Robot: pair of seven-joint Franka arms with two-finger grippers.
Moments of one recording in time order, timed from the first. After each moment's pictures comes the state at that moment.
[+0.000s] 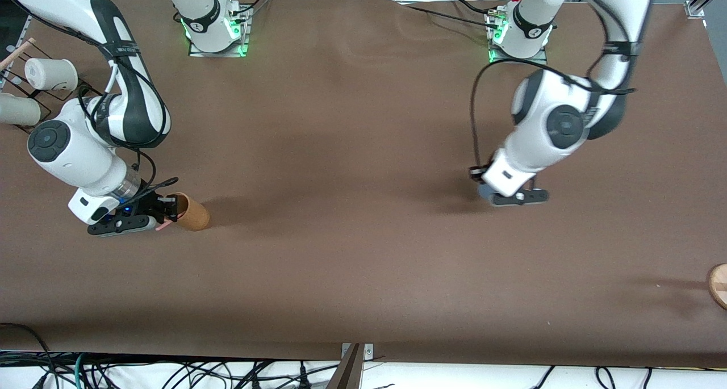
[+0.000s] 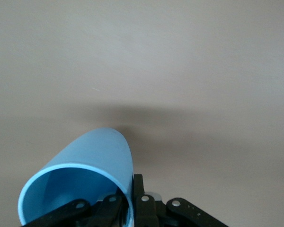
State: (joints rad) left arm -0.46 0.35 0.07 -1.85 -0.15 2.12 -0.47; right arm -0.01 0.40 0.07 -1.86 0.00 2.42 -0.13
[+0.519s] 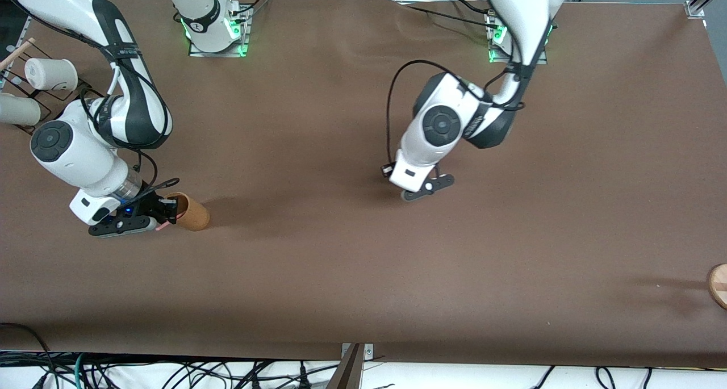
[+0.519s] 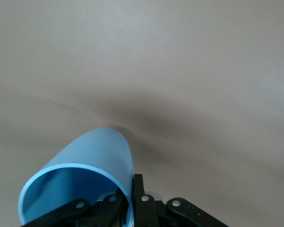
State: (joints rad) left arm -0.70 0.62 0.07 -1.54 -0.29 2.11 -0.94; right arm -0.01 0.41 0.07 -1.86 0.00 2.44 -0.13
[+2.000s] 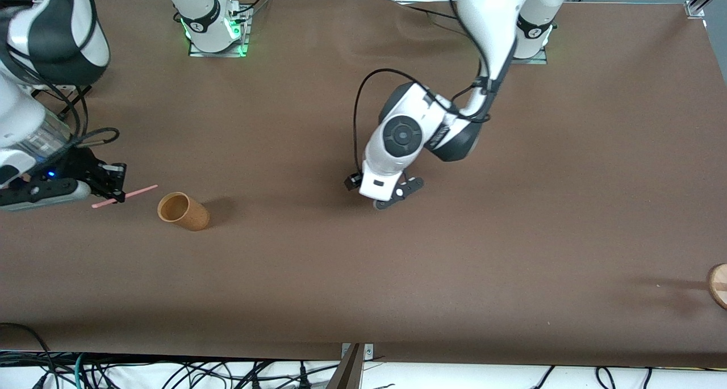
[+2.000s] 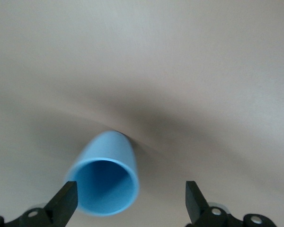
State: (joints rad) left arm -0.69 0.72 0.11 -1.24 -0.34 1.91 -0.98; right arm -0.01 0.19 0.08 -1.60 0.00 2.00 -0.11
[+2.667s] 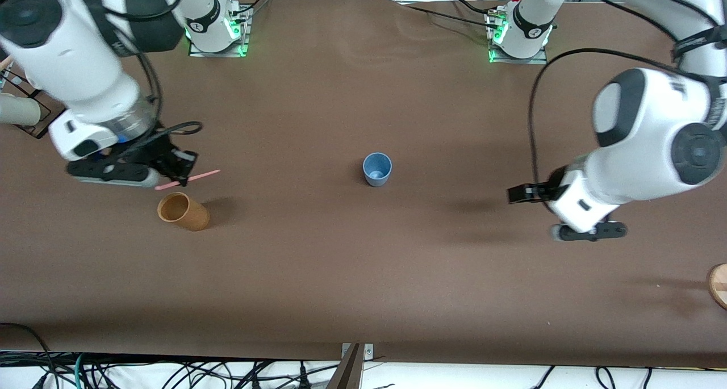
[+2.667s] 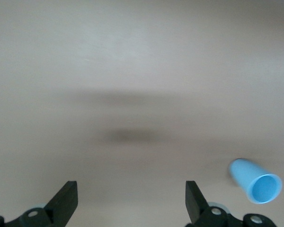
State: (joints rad) left arm -0.27 0.48 0.20 -1.25 -0.22 1.60 -0.13; right arm 0.22 0.20 0.14 -1.58 -0.13 1.96 0.53
